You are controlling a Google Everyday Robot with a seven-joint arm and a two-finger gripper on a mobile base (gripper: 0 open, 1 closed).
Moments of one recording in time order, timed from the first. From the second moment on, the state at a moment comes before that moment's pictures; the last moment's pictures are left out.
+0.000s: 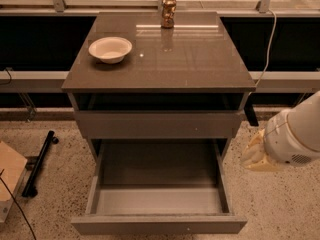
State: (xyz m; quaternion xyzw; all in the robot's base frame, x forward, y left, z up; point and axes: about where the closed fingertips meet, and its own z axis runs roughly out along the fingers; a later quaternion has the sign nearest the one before) arm 0.398 -0.213 0.811 -0.64 0.75 0.05 0.17
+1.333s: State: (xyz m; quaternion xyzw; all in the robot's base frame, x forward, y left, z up) arm 0.397 -0.203 0.645 -0.64 0.75 0.08 0.17
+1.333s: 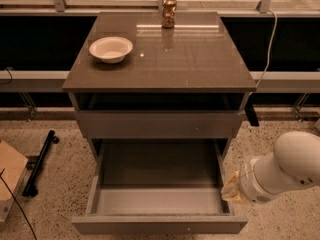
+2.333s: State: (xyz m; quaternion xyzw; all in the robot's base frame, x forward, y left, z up) arm 0.381 -0.207 0.535 -0.61 0.77 0.14 0.16
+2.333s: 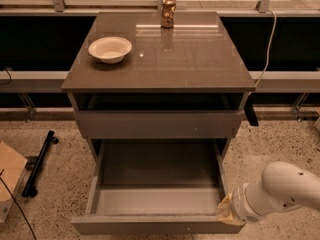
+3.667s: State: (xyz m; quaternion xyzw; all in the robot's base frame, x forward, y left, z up) arm 0.367 -0.218 0.425 -0.54 0.81 0.21 0.12
